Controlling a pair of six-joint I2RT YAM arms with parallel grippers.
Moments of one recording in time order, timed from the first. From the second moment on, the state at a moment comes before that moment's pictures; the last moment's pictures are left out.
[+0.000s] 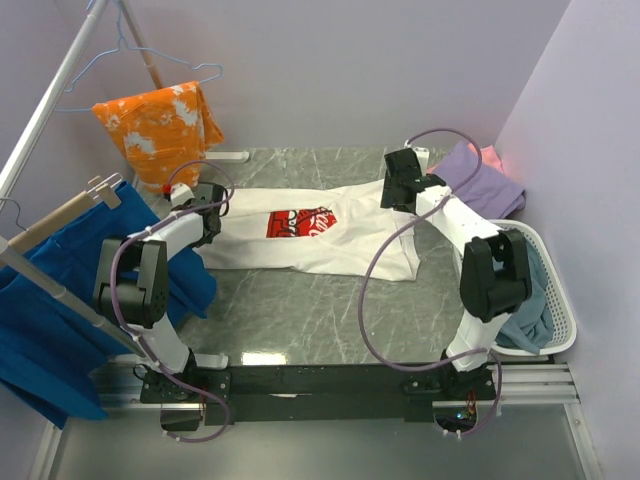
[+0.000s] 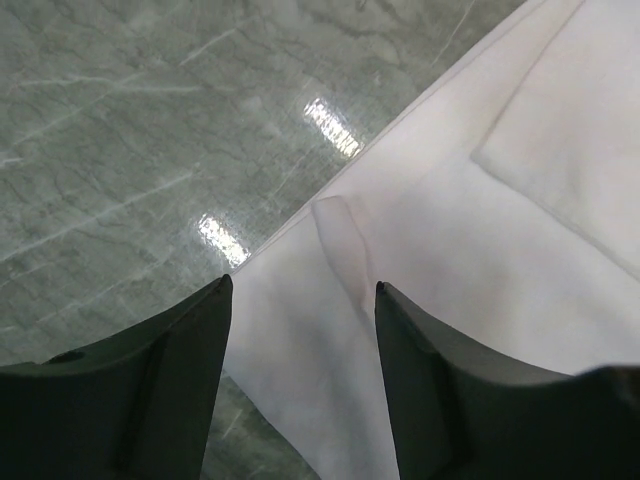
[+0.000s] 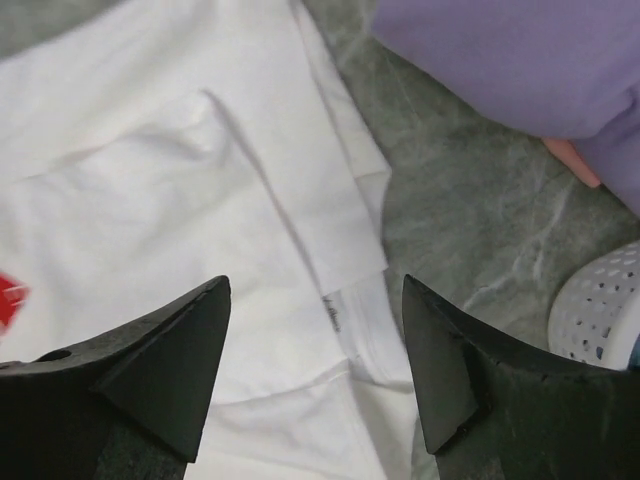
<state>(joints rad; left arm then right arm) -0.14 1.72 1.06 -0.42 -0.66 -0.75 0.30 1.80 1.39 -0.53 0.45 0.39</state>
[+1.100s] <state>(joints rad) -0.15 1.85 1.10 -0.19 -0.36 -0.68 0.21 2.12 1.58 -0.58 -0.12 0.49</state>
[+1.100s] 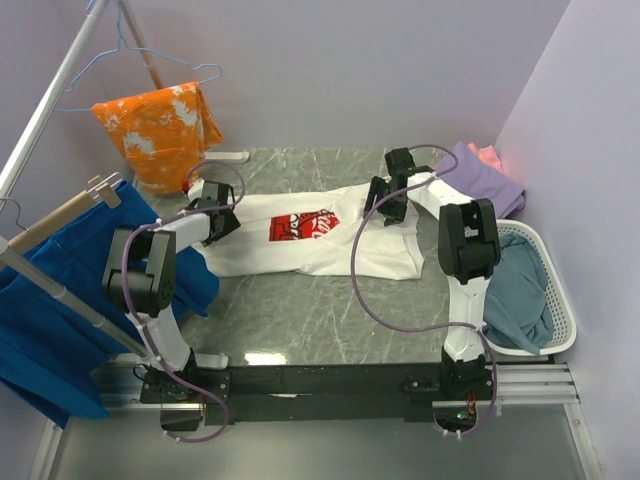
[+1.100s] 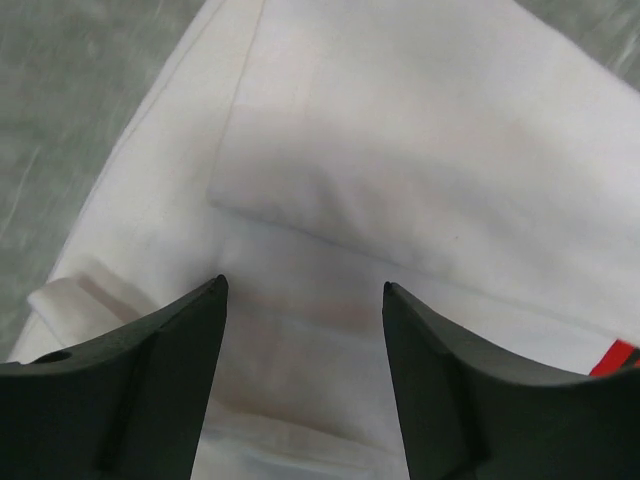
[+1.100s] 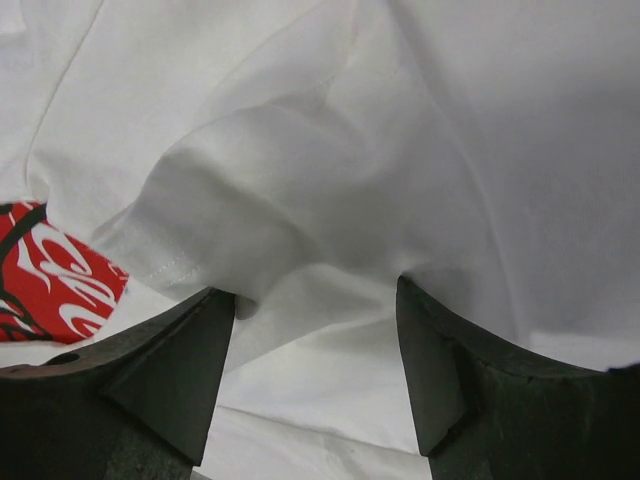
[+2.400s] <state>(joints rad) -0.49 1.76 1.43 -0.20 0.07 -0.46 0.25 1.73 1.17 -0.53 -0.02 0.46</state>
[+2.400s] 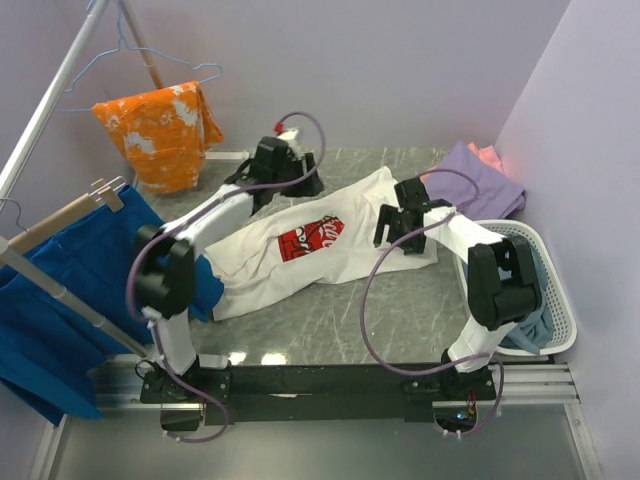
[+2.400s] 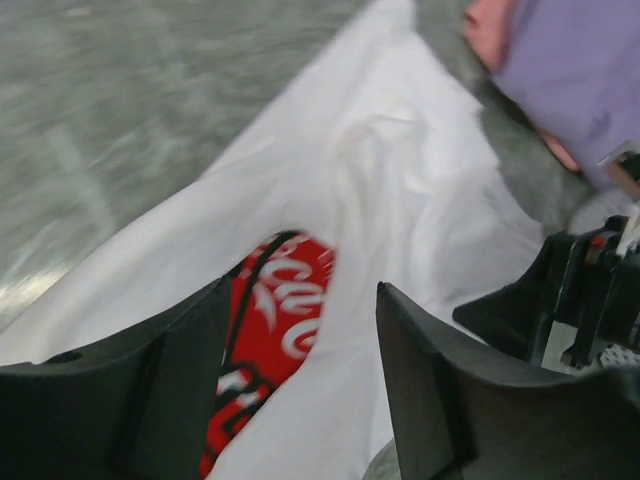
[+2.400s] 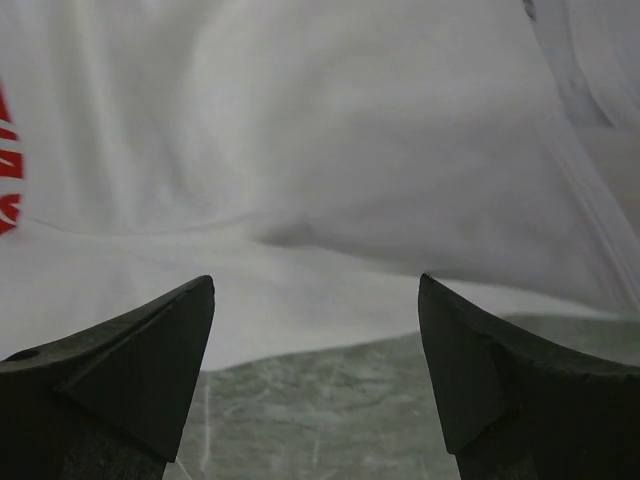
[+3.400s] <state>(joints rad) -0.62 2.60 2.26 -0.49 0.75 -0.17 0.38 1.37 1.00 -0.57 0.10 0.57</state>
